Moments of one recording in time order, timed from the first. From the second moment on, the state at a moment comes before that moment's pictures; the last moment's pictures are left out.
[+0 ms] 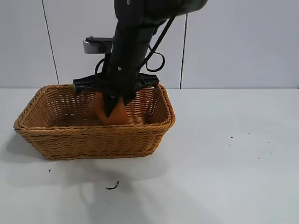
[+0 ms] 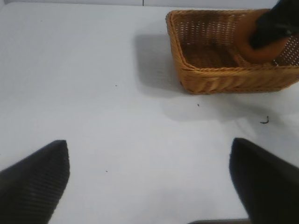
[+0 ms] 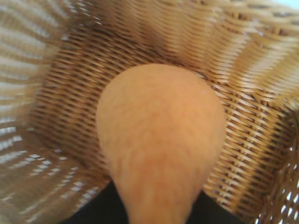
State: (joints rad) left arm -0.03 -0.01 -0.50 -0.01 1.07 -0.03; right arm 0.65 2.34 -1.97 0.02 0.84 0.13
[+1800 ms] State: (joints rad) left arm -0.03 -0.01 -0.50 -0.01 1.07 -0.03; right arm 0.01 2.10 -1.96 0.00 1.21 0.14
